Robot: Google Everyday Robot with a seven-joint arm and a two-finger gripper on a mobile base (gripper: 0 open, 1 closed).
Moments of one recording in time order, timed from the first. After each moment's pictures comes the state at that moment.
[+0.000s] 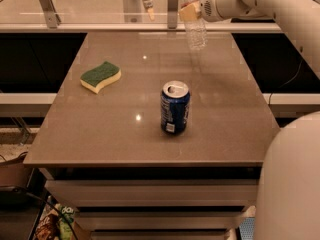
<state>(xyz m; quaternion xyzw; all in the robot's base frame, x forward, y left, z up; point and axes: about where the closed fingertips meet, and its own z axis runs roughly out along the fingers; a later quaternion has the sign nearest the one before) 0.817 -0.116 0.958 -0.27 0.80 0.13 0.52</state>
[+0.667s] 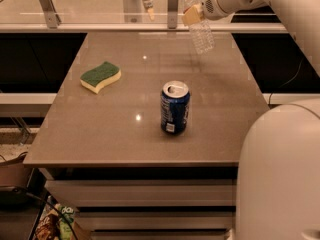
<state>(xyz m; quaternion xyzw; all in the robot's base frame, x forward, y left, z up) 0.808 -0.127 0.947 -0.29 0.84 0.10 0.45</state>
